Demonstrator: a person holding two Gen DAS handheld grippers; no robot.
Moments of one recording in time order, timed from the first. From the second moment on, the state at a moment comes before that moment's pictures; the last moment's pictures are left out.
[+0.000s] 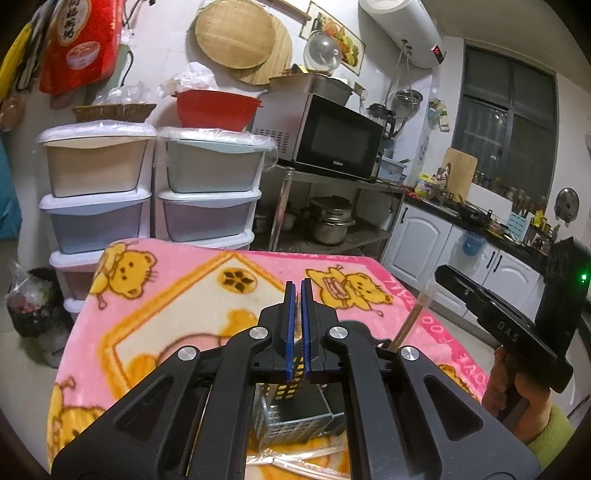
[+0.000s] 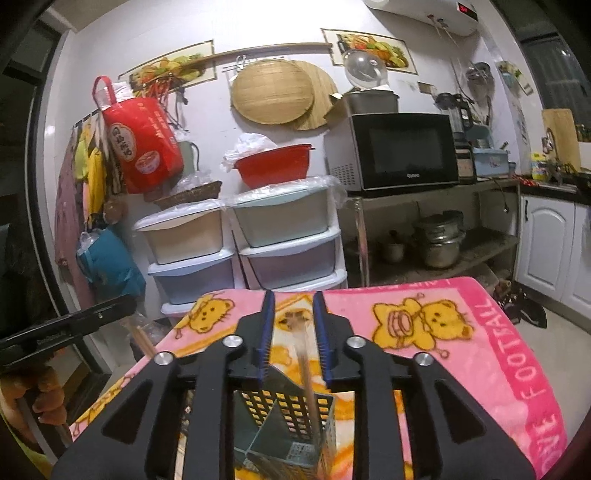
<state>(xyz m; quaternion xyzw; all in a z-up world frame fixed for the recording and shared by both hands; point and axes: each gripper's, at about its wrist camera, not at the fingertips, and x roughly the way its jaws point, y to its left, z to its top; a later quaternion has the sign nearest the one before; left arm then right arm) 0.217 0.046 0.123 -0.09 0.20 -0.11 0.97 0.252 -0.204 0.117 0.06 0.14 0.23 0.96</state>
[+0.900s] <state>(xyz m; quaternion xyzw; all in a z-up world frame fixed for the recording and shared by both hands) 0.170 0.074 0.116 -0.13 0.18 -0.07 0.97 0.216 -0.233 0.096 0.05 0.19 0.19 0.96</state>
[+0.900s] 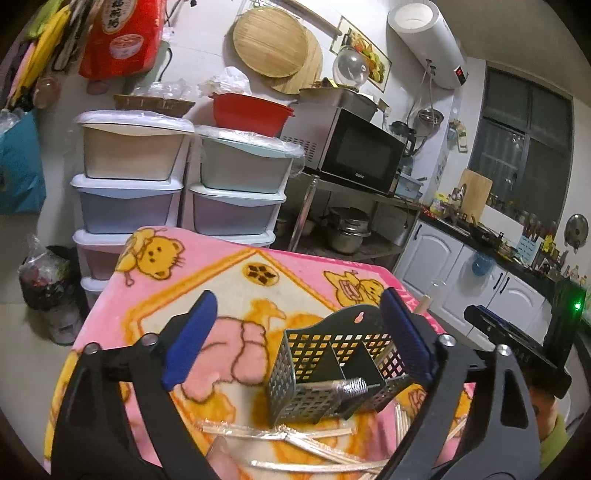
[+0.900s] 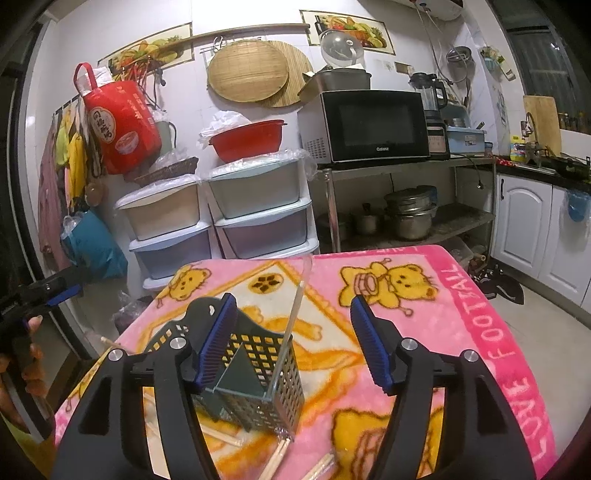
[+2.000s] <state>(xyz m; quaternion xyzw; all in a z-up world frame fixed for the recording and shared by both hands) 0.126 0.084 0.050 -0.15 0.25 -0.03 0.96 0.154 -0.212 0.065 -0.01 0.23 0.23 0.94</state>
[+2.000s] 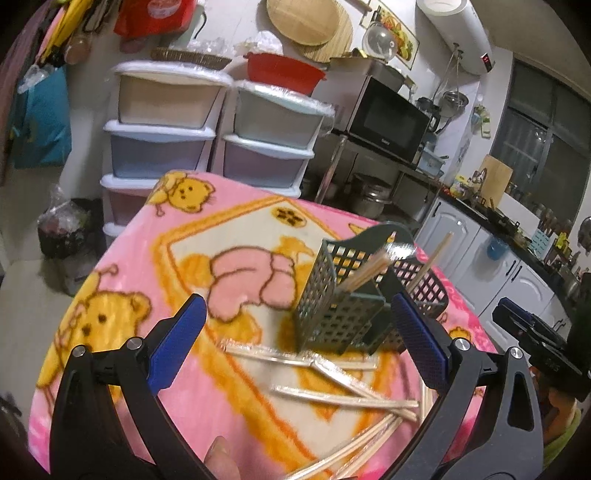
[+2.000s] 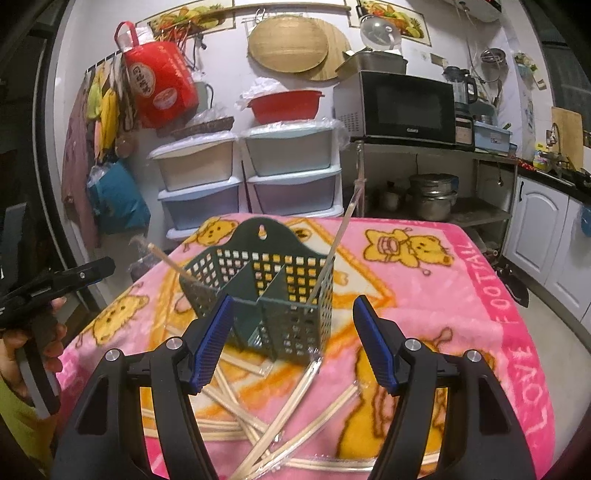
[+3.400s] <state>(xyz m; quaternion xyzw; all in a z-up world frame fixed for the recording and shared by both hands) 0.169 0.086 -0.065 -0.25 0.43 -0.07 0.86 0.201 -0.200 -0.019 0.01 0.37 0.24 0.90</state>
